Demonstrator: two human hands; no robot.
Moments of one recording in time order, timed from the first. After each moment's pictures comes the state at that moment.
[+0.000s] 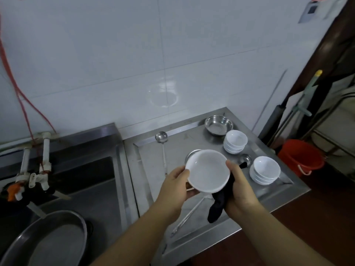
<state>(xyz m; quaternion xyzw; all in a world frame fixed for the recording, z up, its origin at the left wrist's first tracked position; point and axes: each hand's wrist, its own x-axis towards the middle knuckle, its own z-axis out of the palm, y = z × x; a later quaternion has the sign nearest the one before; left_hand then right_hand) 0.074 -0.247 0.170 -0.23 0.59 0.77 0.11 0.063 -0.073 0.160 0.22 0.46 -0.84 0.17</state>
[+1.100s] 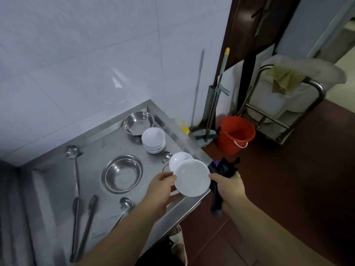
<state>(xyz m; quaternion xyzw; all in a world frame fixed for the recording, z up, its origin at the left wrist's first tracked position) -0.026 0.069 0.097 -0.26 0.59 0.71 0.27 0.007 0.270 0.071 0.44 0.57 -0.69 -0.02</state>
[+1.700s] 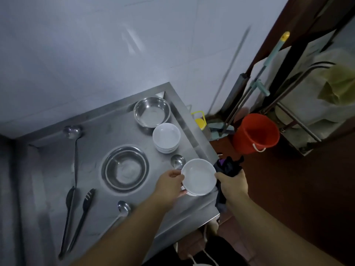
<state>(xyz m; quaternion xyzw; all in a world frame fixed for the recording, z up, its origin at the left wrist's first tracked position) -0.145 0.078 0.002 -0.38 0.56 0.69 0.28 -0.136 0.274 0.014 0.45 0.72 -0.52 0.08</state>
